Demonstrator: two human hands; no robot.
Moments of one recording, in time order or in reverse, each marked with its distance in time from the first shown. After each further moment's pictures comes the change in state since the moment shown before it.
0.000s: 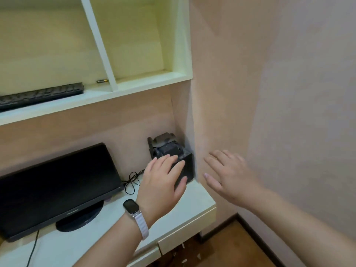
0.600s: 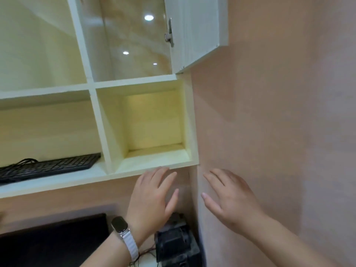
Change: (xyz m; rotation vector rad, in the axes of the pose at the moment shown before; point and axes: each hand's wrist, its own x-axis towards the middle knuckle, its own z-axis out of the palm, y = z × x) left_hand 0.220 -0.020 -0.009 0.321 0.264 -0.124; right_hand 0.208 0.151 -0.001 0.260 0.289 -0.233
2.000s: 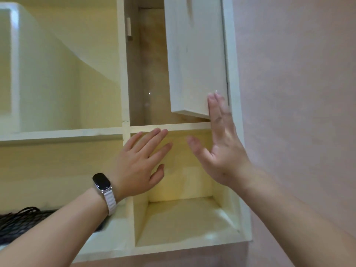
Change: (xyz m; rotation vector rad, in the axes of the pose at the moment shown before) left_hand 0.167 -0.192 -0.051 0.366 0.340 0.360; right_hand 0.264 -0.064 -0.022 0.407 0.462 -0.215
